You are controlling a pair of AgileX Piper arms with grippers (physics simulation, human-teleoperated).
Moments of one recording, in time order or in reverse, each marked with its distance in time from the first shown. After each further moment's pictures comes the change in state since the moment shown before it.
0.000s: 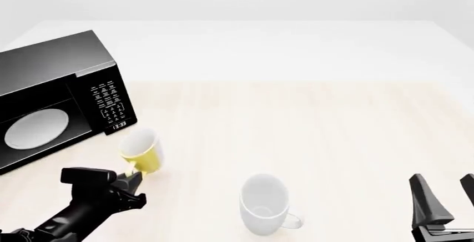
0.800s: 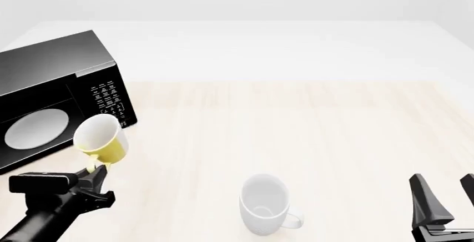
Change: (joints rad) left arm 0.184 -0.313 0.073 0.099 0.100; right arm 0.000 0.000 0.000 0.000 0.000
